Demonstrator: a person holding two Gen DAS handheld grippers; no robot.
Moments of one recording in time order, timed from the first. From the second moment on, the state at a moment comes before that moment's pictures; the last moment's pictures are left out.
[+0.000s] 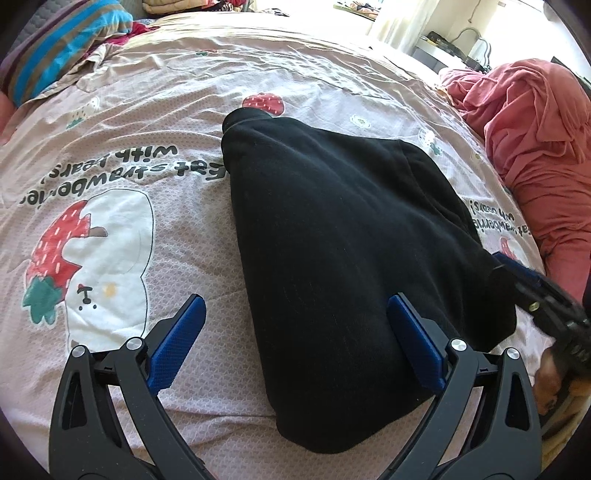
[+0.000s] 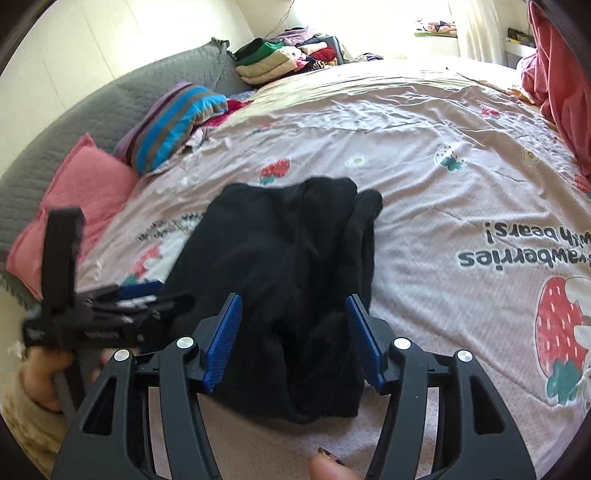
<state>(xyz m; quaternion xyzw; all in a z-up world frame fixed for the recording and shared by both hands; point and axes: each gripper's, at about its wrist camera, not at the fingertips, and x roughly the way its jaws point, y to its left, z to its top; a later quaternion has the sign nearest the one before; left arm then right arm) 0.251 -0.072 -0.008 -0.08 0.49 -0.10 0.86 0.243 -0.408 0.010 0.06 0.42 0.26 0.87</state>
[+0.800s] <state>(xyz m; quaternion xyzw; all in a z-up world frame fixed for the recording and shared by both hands) 0.220 -0.071 0.007 -0.07 0.47 -0.11 0.88 0.187 -0.423 0.032 0.03 0.35 0.19 0.92</state>
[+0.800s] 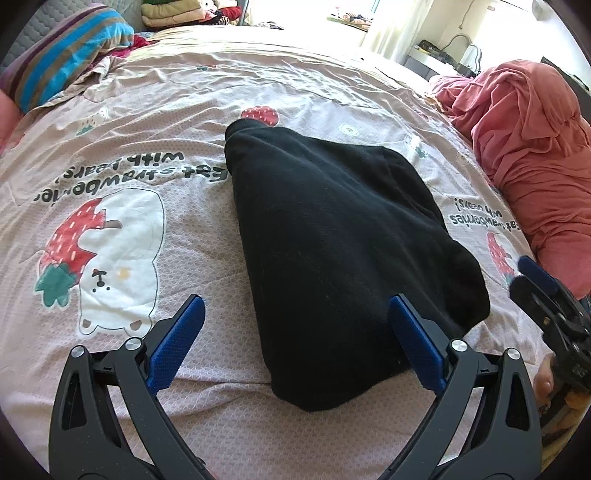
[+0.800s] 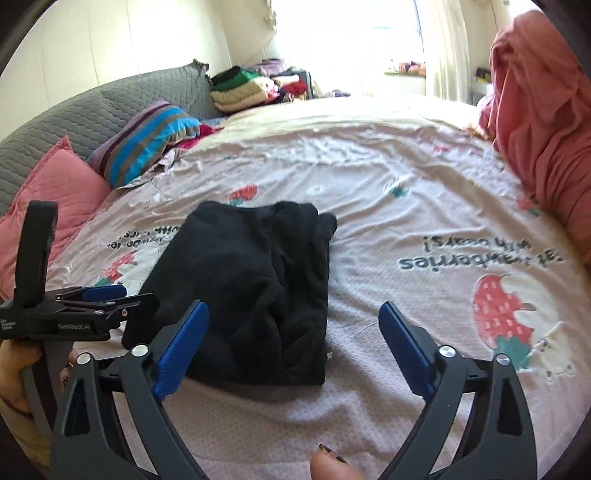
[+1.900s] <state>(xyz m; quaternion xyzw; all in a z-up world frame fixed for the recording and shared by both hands) 0.090 -0.018 0.025 -0.04 0.38 -0.10 0.92 0.061 -0.381 0.029 0.02 0.31 0.13 0.94</state>
